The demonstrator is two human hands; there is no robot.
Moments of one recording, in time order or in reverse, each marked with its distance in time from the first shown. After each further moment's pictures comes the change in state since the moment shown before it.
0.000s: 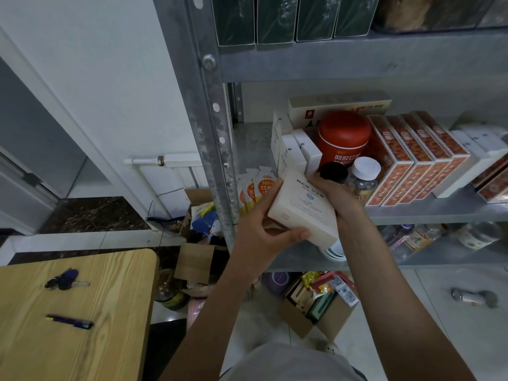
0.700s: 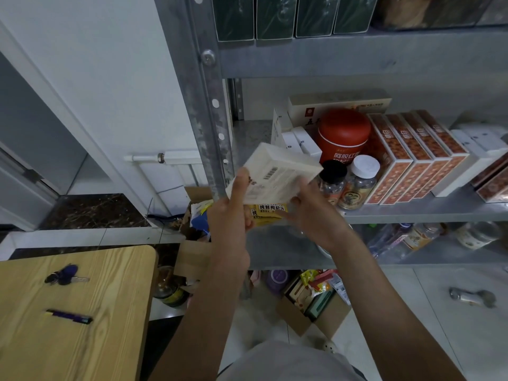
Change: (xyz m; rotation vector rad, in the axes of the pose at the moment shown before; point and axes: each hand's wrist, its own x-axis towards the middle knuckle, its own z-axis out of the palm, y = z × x) left_hand 0.009 0.027 -0.004 -0.313 0.575 -0.337; right_hand -0.003 0.036 0.007 0.015 -0.425 -0.175
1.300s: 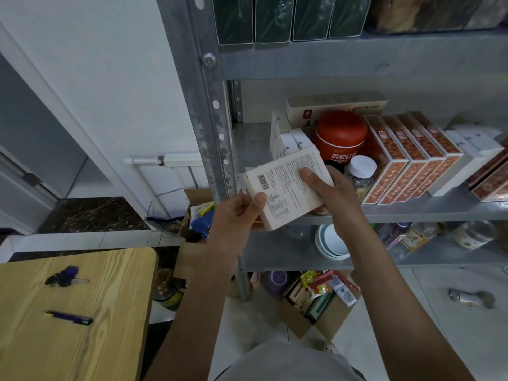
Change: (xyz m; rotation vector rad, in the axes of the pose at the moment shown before) left_hand 0.004 -0.008 -0.016 0.292 -0.270 0.091; right_hand -0.016 -0.034 0.002 -0.379 0.312 -0.236
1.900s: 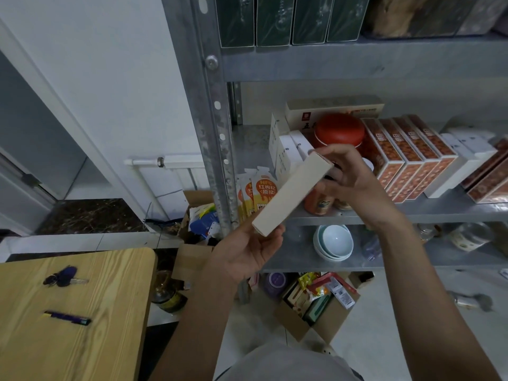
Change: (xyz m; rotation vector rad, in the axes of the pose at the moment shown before) left_hand -0.007 -0.018 0.000 -0.815 -0.273 -0.589; right_hand -0.002 -0.028 -0.039 -0.095 -0.395 -0.295
